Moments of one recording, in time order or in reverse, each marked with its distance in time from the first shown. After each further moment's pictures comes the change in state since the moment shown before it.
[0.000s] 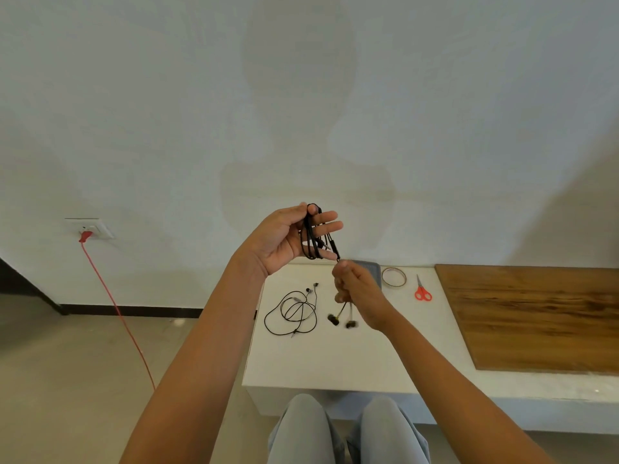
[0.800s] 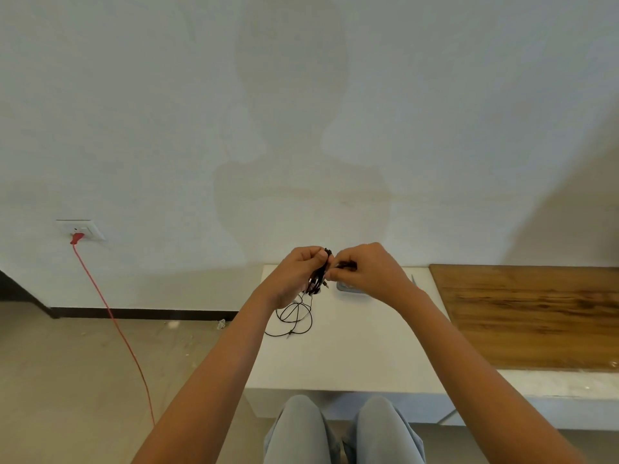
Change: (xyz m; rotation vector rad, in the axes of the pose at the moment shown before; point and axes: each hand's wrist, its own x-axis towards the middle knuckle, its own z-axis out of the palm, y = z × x) left_hand 0.012 -0.073 -0.024 0.534 0.015 0.022; right_hand -0.006 -0.066 -0.016 -0.965 0.025 -0.175
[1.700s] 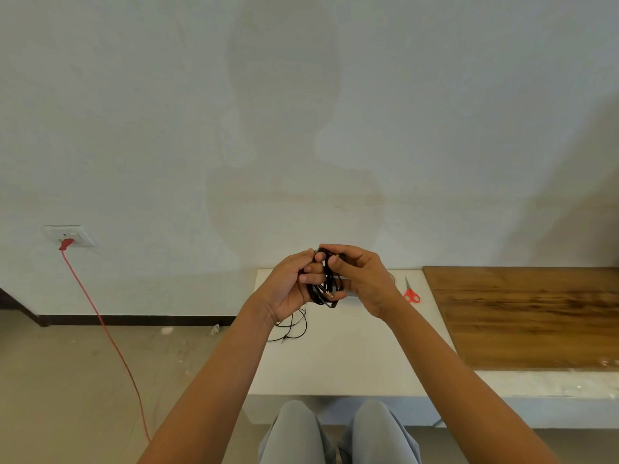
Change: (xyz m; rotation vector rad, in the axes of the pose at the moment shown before) left_hand -0.012 0.011 0.013 -0.666 -0.123 -0.130; right_hand -0.003 0.018 0.022 1.130 0.051 0.153
